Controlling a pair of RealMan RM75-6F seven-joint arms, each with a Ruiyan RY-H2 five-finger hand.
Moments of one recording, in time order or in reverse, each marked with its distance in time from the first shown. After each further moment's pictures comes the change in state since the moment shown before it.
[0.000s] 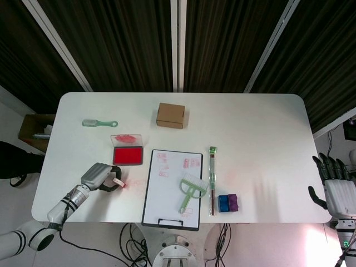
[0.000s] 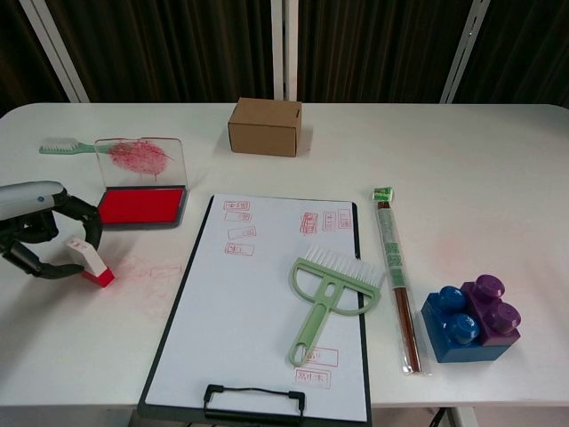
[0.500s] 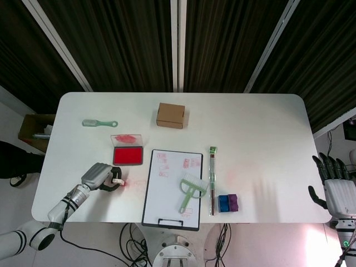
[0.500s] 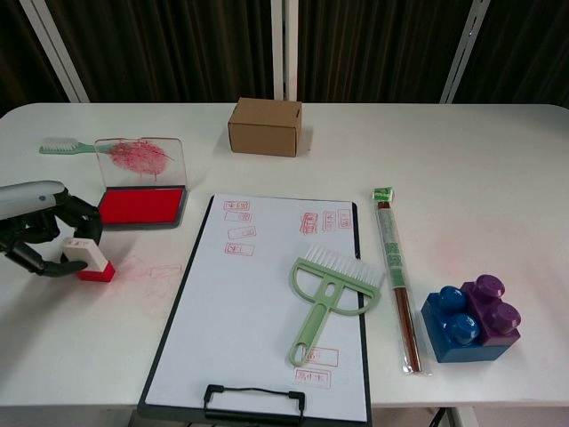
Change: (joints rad) left arm -0.003 0.001 -0.003 -0.008 -0.011 -0.014 -0.007; right arm 0.002 0.001 0.001 -0.001 -0.001 -0.002 -0.002
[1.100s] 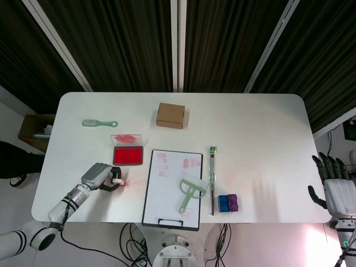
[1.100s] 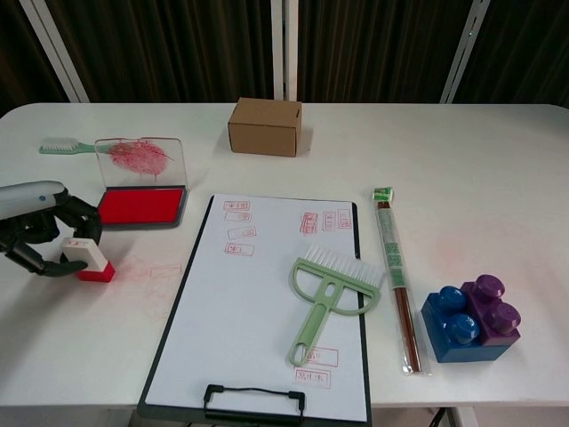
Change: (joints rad) left arm -0.001 0.005 -0.005 -0.018 -0.026 -0.014 0.018; right arm 0.001 0.001 0.000 -0.003 -0.004 0.001 -0.004
